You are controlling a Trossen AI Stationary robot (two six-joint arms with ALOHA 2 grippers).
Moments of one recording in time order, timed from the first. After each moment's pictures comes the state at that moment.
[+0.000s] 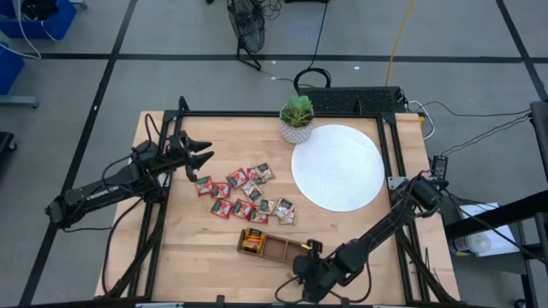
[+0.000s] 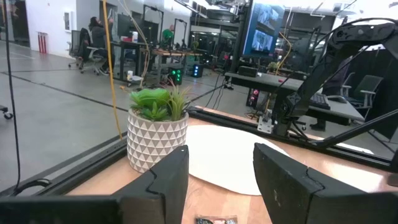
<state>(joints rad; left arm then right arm) 0.52 0.28 0.12 0.21 0.21 -0.16 0.71 1.98 1.34 -0.40 0.29 0.83</state>
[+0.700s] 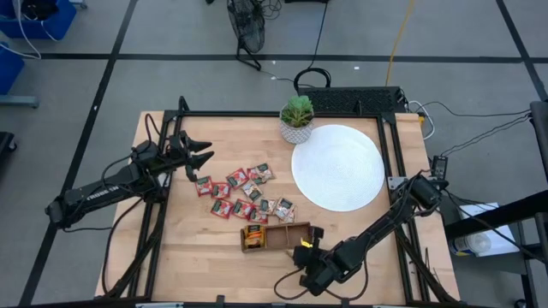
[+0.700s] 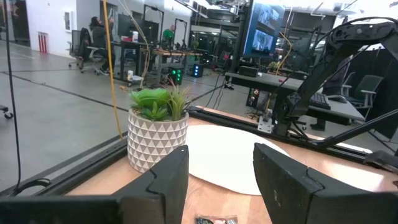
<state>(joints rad) 0.52 0.28 0.12 0.21 0.21 -0.16 0.69 1.97 1.34 -0.52 0.56 0.72</state>
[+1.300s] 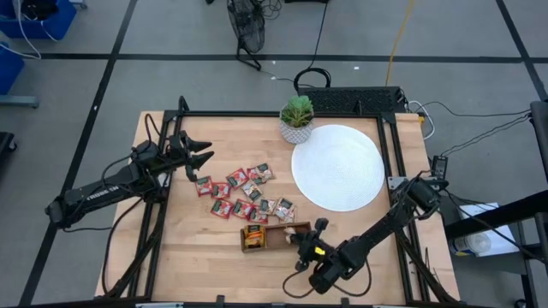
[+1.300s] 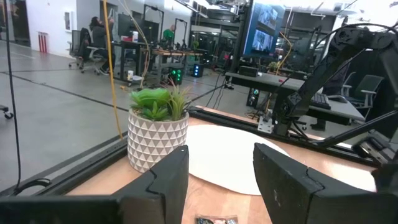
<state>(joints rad) 0.52 0.28 0.12 0.21 0.21 -0.16 0.71 2.00 1.13 -0.15 1.16 0.49</state>
